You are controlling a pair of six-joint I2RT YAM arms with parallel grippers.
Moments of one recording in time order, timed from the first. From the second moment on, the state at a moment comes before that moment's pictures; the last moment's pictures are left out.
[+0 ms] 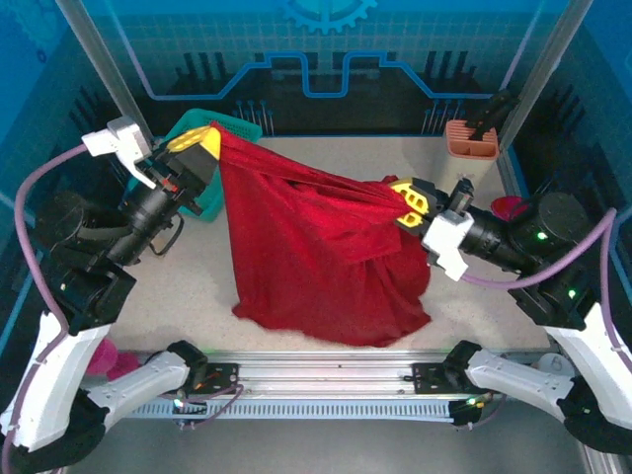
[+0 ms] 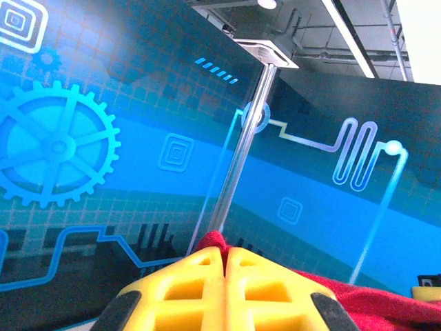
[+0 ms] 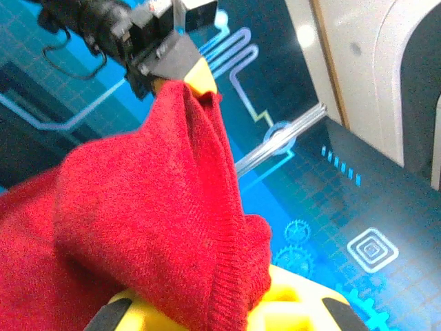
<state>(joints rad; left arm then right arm) -0.51 0.88 1.49 -0.24 0.12 -0.40 0.74 0.89 1.45 -0.36 -0.37 -0.88</state>
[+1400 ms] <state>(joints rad) -0.27 0.77 0.30 -0.24 0.31 -0.80 1.36 1.47 0.34 0.55 0.60 -1.10</state>
